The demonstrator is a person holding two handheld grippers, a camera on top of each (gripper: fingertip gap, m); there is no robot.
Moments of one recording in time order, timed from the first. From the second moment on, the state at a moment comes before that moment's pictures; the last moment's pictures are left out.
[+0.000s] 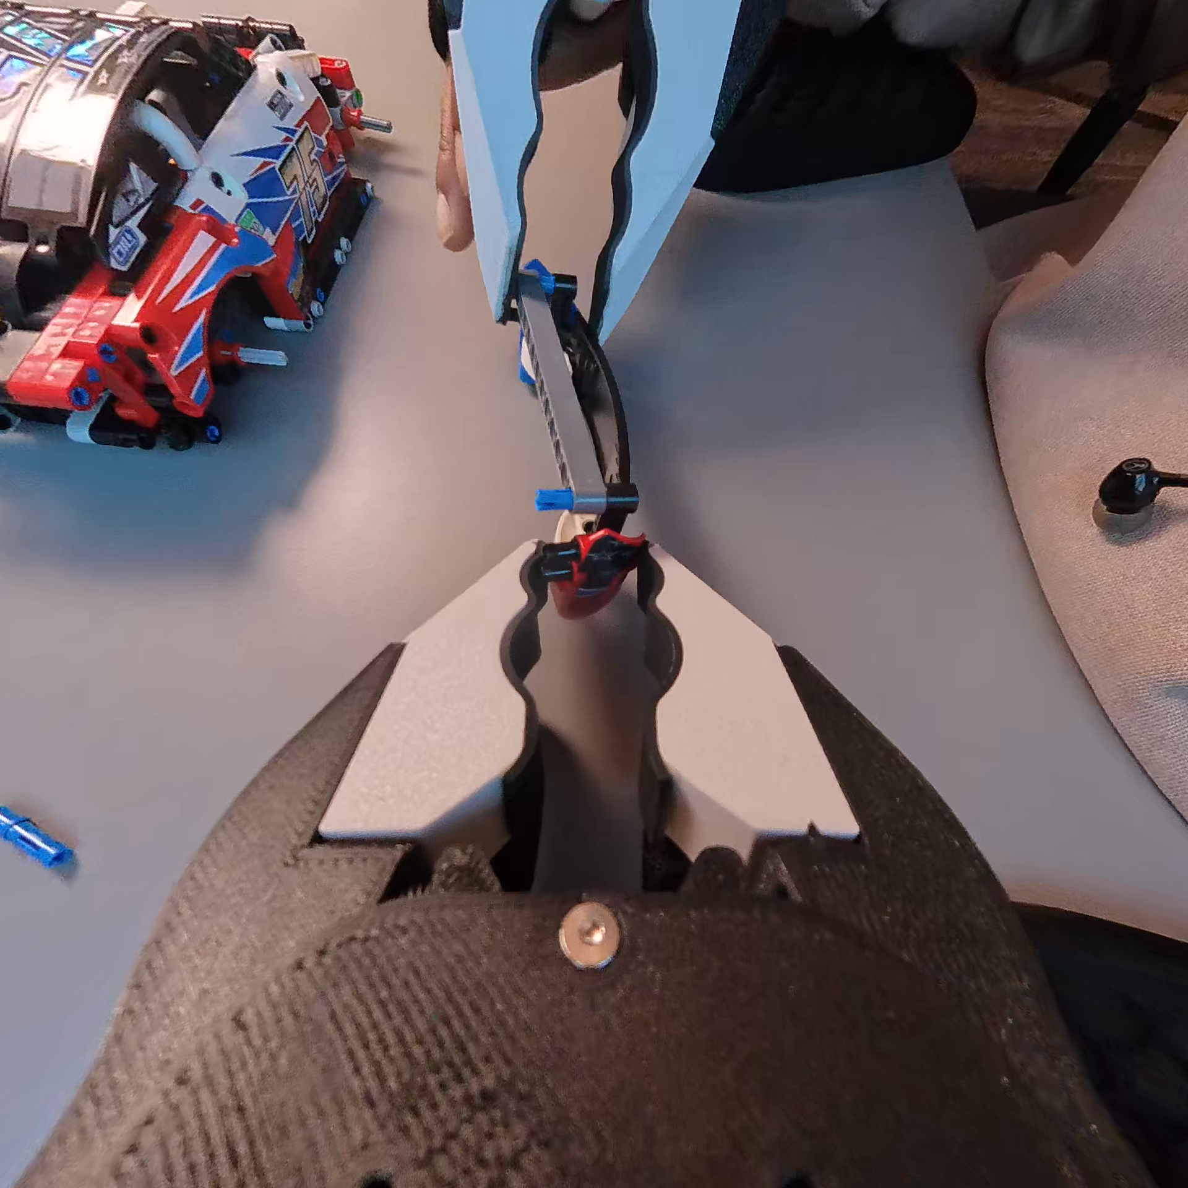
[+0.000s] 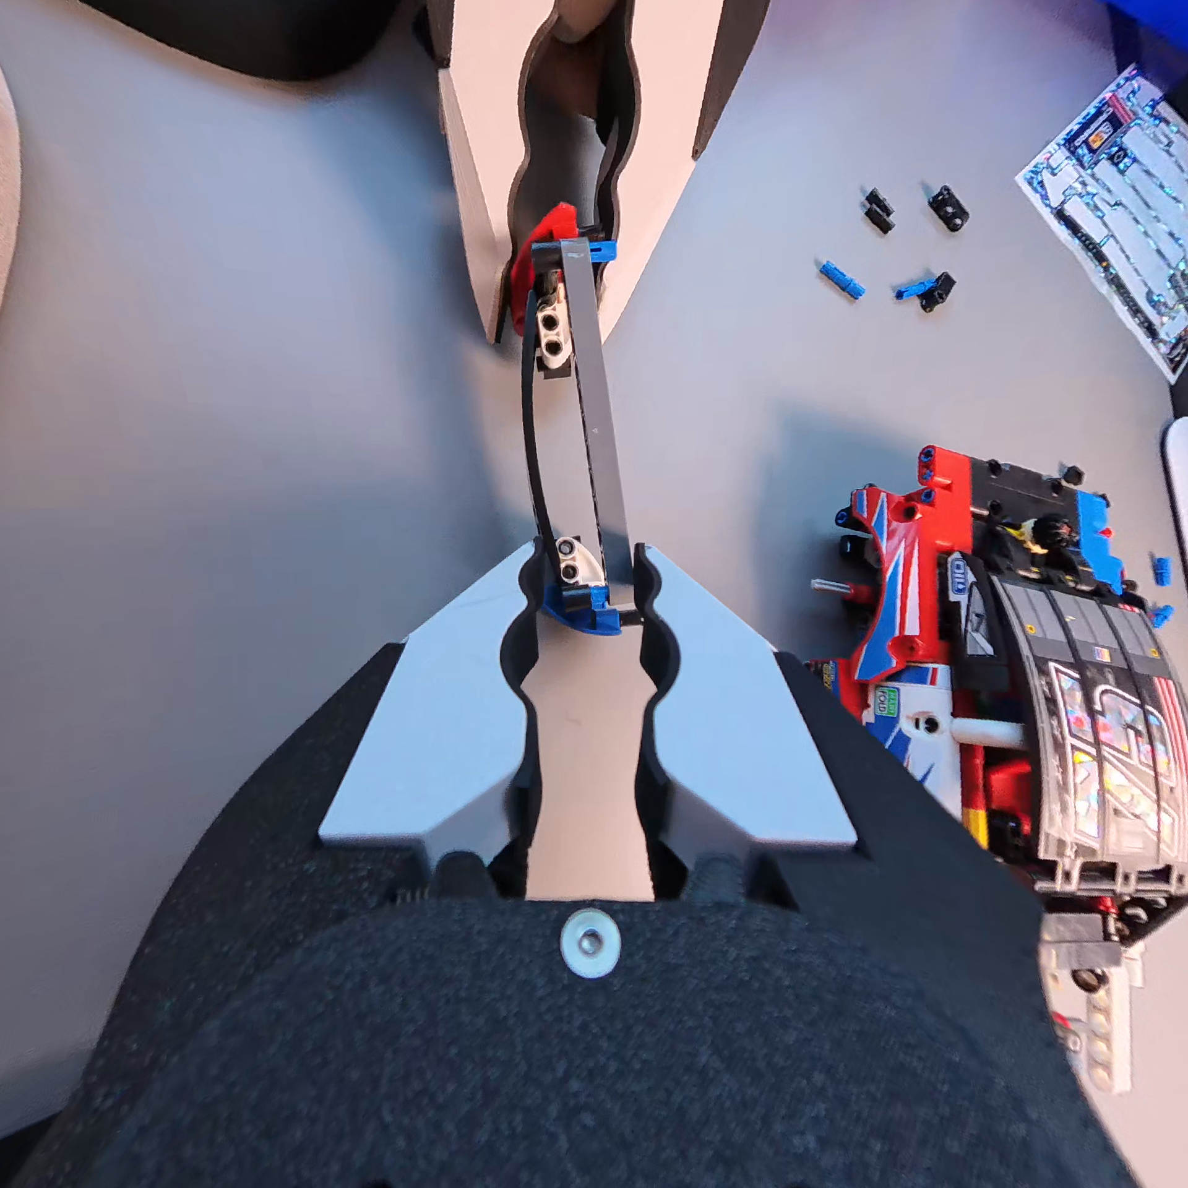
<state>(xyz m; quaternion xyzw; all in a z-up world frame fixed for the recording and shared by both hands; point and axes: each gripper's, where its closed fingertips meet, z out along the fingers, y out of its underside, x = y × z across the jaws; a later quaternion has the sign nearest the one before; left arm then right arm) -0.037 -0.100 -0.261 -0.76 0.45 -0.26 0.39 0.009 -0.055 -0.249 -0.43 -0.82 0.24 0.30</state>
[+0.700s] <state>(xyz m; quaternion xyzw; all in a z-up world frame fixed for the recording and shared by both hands) -0.025 -0.071 -0.252 -0.74 0.54 -0.09 0.40 -0.018 -0.062 -0.251 -0.44 -0.80 0.25 0.32</state>
